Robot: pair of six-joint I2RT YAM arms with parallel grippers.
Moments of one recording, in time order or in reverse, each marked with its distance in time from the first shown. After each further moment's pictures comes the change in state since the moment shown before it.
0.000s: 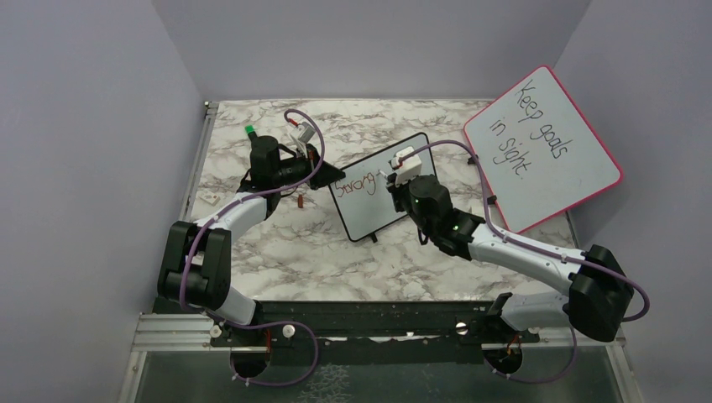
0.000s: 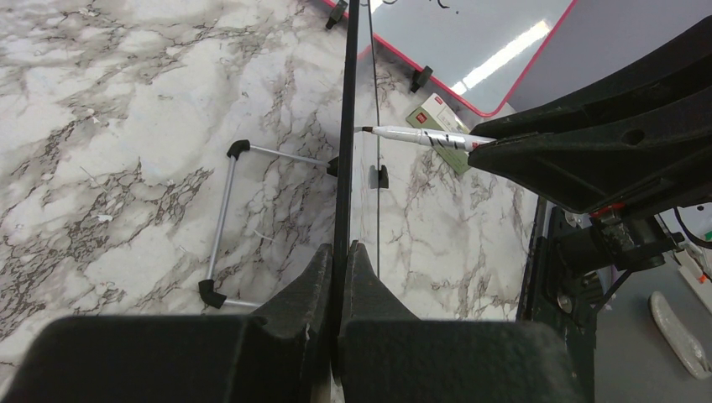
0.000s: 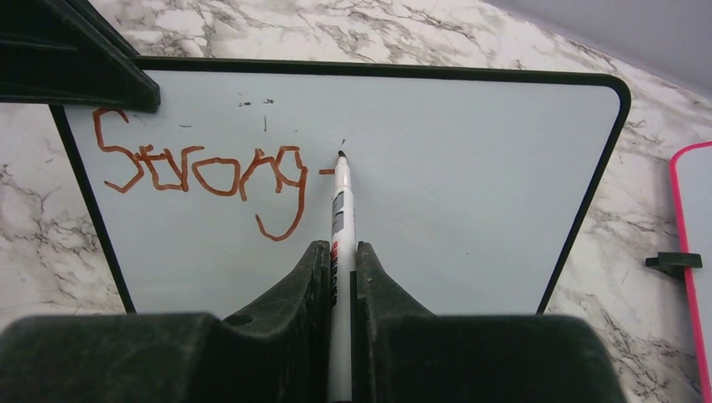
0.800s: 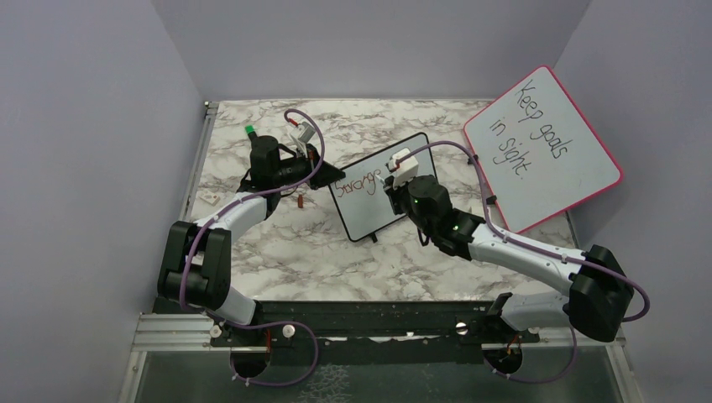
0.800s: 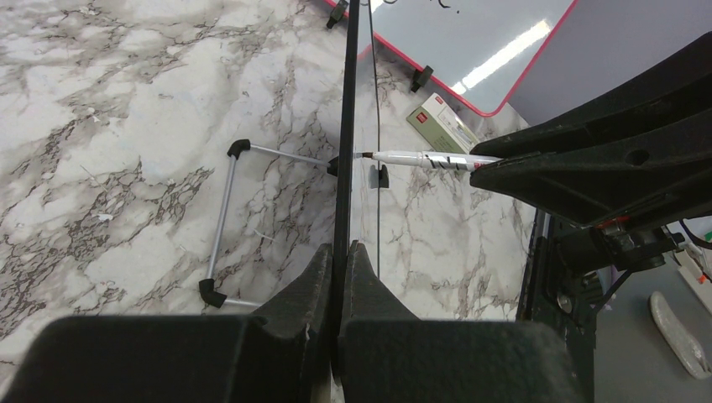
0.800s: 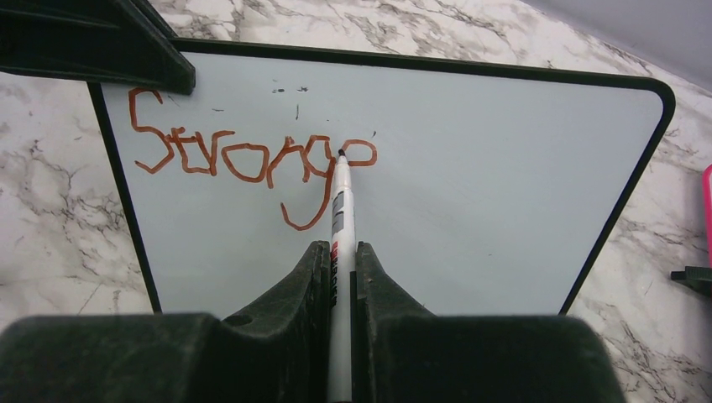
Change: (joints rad) left arm 0.000 0.000 0.002 -0.004 -0.001 0.000; right arm 0.000 0.000 0.004 -0.019 -0.071 0.000
